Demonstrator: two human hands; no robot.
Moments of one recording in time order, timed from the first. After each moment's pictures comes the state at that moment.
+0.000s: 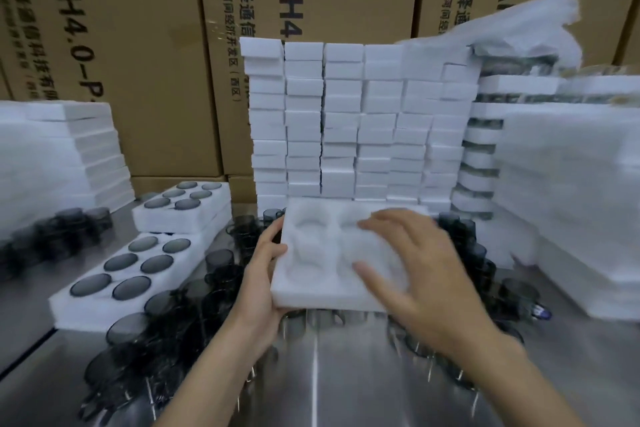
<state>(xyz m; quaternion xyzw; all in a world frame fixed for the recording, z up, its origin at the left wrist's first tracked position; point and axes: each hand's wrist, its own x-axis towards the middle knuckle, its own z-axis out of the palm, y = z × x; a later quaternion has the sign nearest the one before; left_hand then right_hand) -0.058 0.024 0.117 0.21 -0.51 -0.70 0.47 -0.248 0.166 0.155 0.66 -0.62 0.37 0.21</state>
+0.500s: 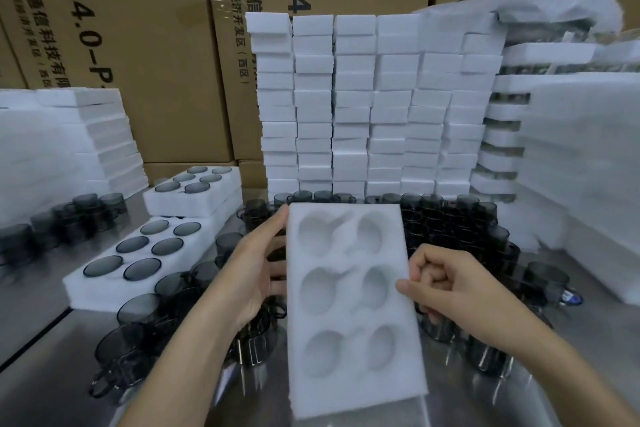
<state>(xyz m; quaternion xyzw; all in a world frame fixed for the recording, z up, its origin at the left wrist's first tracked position) -0.034 0.006 0.124 0.29 -0.59 -0.65 0.39 -0.301 0.167 0.108 0.63 -0.60 0.44 -0.22</state>
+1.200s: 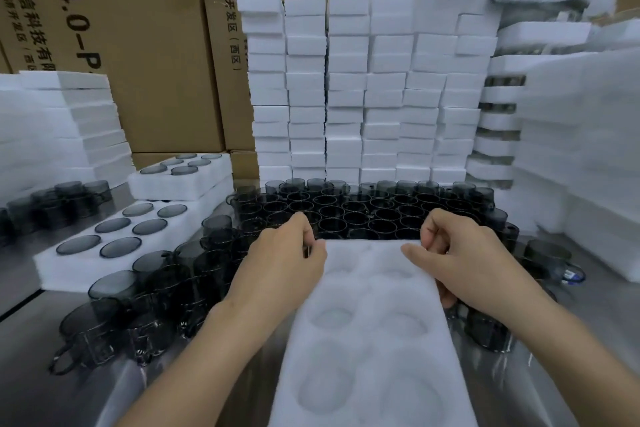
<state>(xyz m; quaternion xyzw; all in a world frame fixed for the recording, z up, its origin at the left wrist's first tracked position) -0.068 0.039 0.091 0.43 -0.83 -0.15 0.33 -0.296 0.166 0.102 0.53 -0.72 0.44 -0.09</state>
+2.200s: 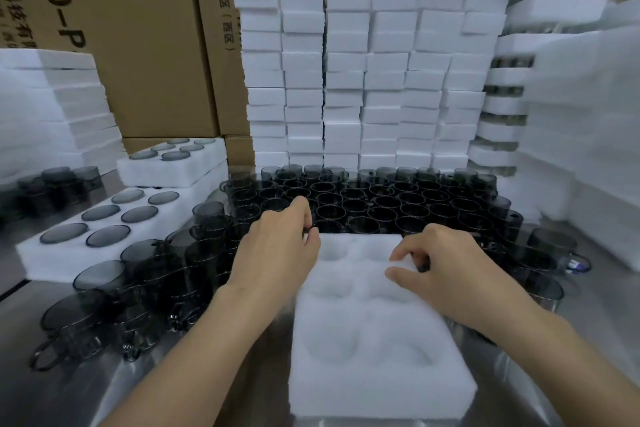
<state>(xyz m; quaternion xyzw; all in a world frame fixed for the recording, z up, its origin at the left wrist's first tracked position) -0.080 0.020 0.082 0.42 -0.84 -0.07 0.33 -0.288 0.156 0.085 0.59 -0.77 0.24 -0.01</state>
